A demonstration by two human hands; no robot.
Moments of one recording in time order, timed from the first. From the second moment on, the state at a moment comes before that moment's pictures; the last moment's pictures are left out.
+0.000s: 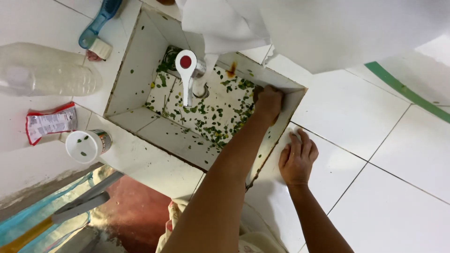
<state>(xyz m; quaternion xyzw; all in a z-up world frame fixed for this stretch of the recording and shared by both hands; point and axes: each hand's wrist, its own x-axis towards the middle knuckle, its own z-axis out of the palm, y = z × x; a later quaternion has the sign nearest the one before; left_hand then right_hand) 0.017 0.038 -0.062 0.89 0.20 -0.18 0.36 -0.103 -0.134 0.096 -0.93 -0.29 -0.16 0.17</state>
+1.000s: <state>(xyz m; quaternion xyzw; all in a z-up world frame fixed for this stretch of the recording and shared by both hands) -0.065 0.117 0.064 0.89 0.10 -0.25 0.37 -0.107 -0.138 0.097 -0.94 -0.27 -0.16 0.14</state>
